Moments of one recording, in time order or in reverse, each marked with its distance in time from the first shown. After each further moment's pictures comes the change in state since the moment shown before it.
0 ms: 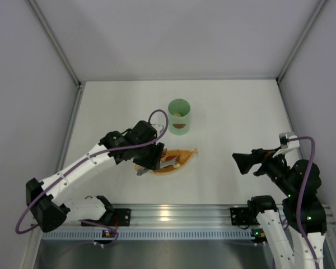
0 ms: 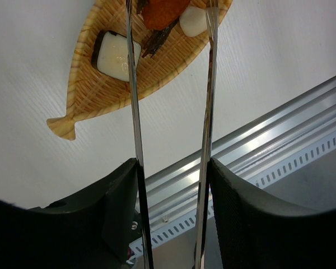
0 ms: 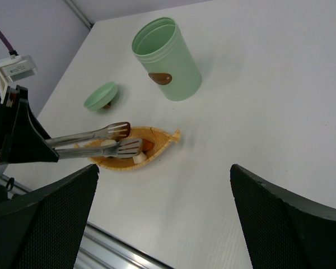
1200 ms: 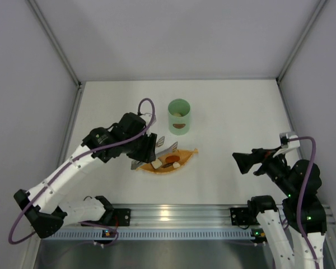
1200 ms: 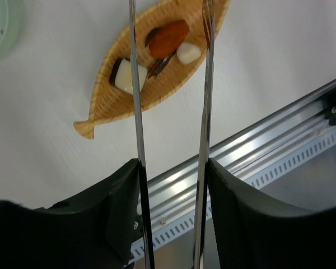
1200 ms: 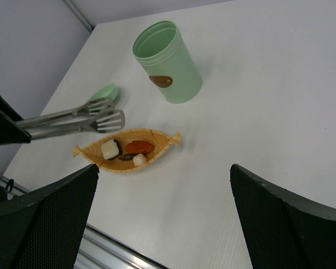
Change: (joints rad) left arm 0.043 -0.063 0.207 -0.083 -0.032 0.010; right arm 0.000 0.000 0.000 0.013 0.000 0.000
